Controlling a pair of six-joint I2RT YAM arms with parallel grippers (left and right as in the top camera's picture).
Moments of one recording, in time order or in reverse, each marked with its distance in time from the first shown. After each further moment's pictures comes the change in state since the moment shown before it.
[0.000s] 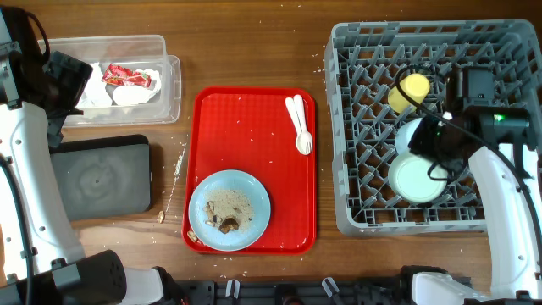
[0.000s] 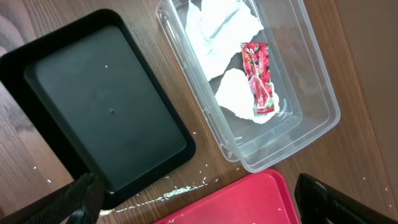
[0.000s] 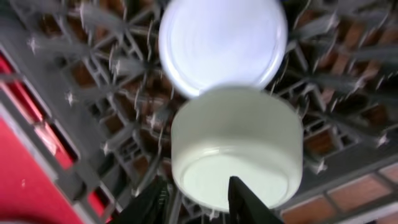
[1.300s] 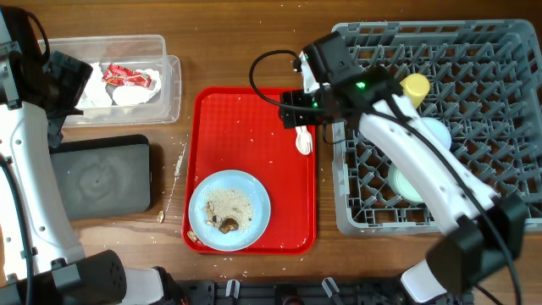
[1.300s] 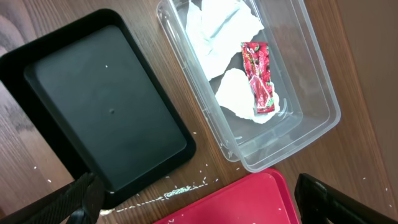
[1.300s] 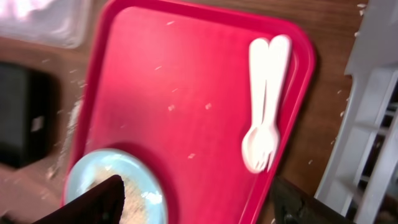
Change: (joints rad) left arm 0.000 0.000 0.000 0.000 0.000 0.000; right arm 0.555 0.389 0.288 0.278 -0.225 -0.135
